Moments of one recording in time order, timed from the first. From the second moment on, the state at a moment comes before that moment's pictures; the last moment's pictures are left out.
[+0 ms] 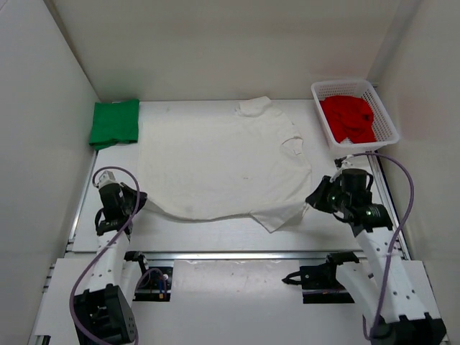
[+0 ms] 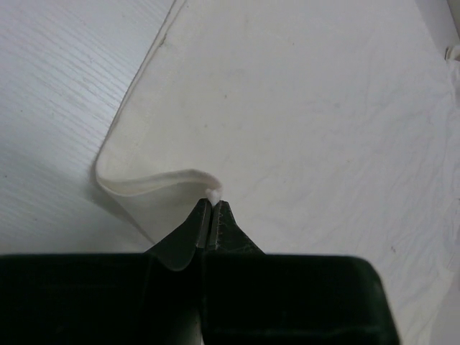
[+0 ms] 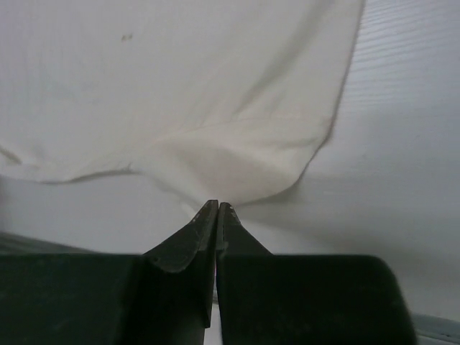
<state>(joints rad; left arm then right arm) 0.23 0.77 0.28 -0.09 0.13 -0.66 0.14 0.70 0.68 -0.75 -0.24 0.43</state>
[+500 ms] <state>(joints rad) 0.27 1.20 0.46 0.07 0.13 -0.77 0.08 1.41 1.04 -0.40 -0.22 0.35</state>
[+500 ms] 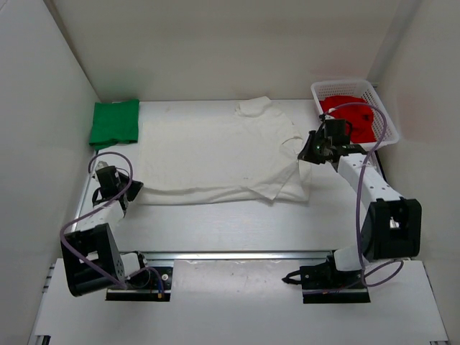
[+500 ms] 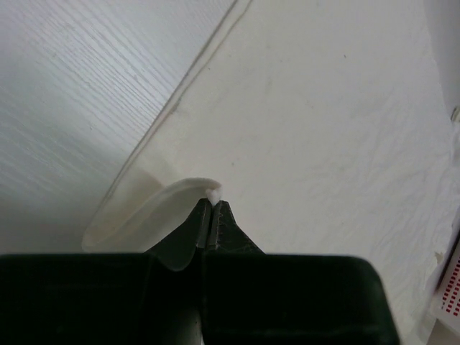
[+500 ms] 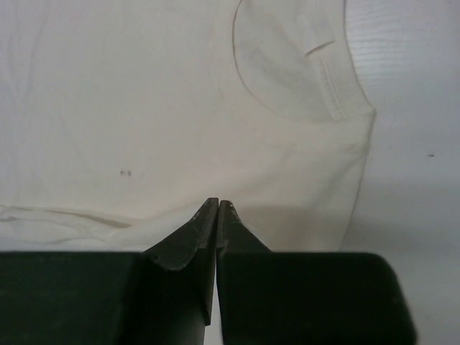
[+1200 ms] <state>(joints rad) 0.27 1.57 0.70 0.16 0.14 -0.81 0.04 2.00 1.62 -0.39 -0.23 0.27</state>
